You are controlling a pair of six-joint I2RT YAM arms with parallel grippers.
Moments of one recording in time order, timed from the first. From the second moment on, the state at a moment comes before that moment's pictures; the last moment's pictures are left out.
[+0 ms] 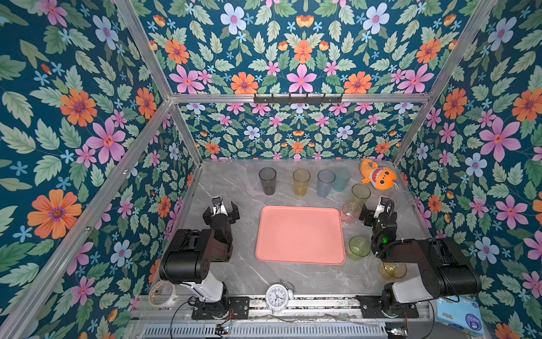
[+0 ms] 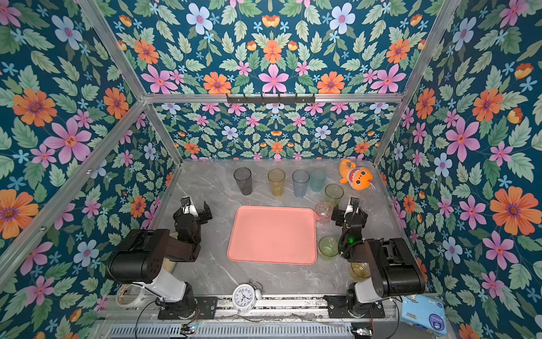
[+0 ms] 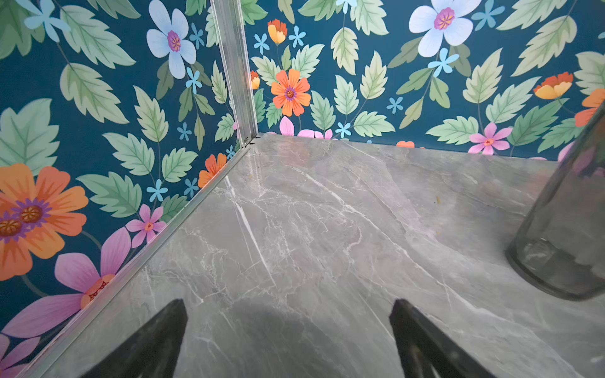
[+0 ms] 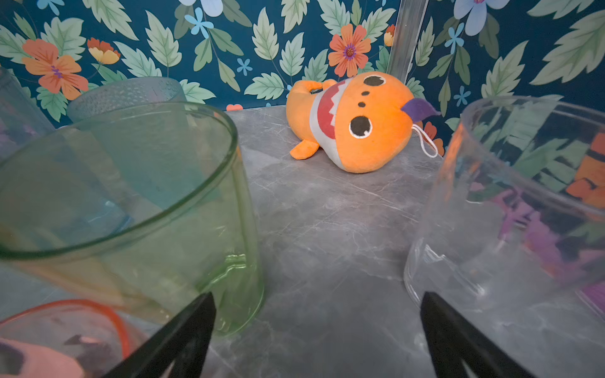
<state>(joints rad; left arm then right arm) -0.07 1.61 0.27 1.16 -0.36 -0.02 0.05 1.47 0.26 0.92 0.27 0.09</state>
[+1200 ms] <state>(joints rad) -0.08 1.33 0.26 1.04 -0.39 -0.02 0.05 1.17 0.24 0.78 0.31 0.11</state>
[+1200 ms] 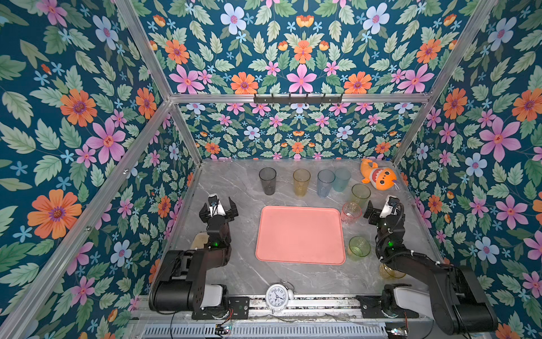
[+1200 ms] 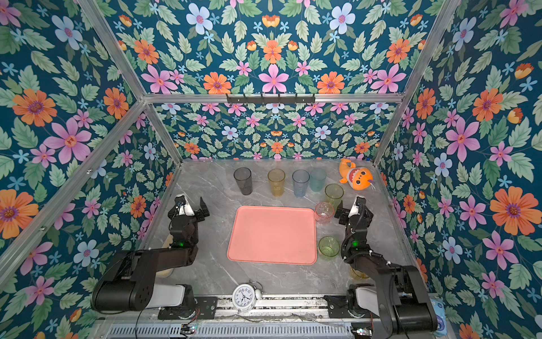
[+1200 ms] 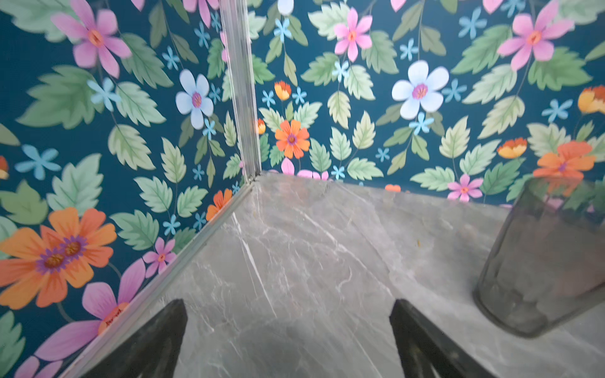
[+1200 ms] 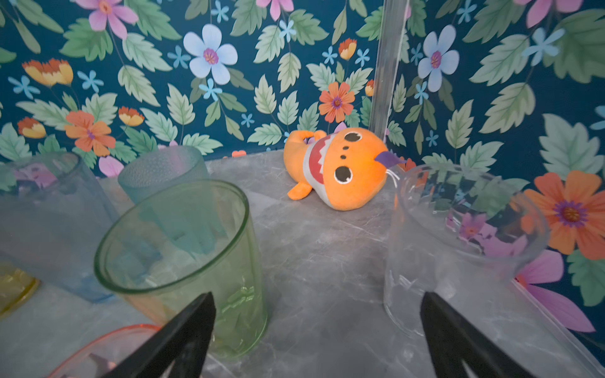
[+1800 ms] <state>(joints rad) -0.08 0.92 0.65 0.31 -0.28 -0.31 0.02 0.82 0.71 -0.05 0.37 0.47</state>
